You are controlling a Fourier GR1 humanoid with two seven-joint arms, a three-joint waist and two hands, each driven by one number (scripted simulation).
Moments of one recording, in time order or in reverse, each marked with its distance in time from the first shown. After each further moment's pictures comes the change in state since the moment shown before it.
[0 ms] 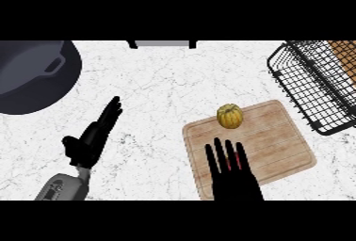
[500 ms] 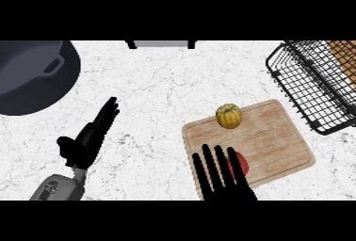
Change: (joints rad) left arm 0.003 0.046 -0.030 -0.007 0.052 0.020 -0.003; right arm -0.085 -0.012 0.098 -0.144 -0.067 0.067 0.078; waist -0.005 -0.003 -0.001
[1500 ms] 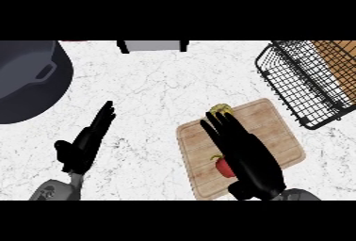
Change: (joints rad) left arm 0.031 0.034 -0.032 -0.021 0.032 0.047 0.006; right arm -0.072 -0.203 -0.239 0.319 -0.344 -0.547 -0.577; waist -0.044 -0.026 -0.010
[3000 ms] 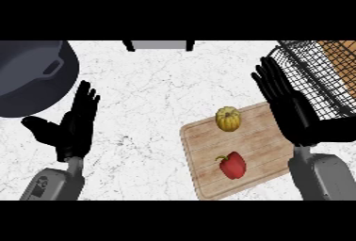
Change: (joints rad) left arm -0.060 -0.076 0.111 -0.148 0.098 0.321 0.162; right arm -0.019 0.238 -0.625 0.235 -1.172 0.047 -0.384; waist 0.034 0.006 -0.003
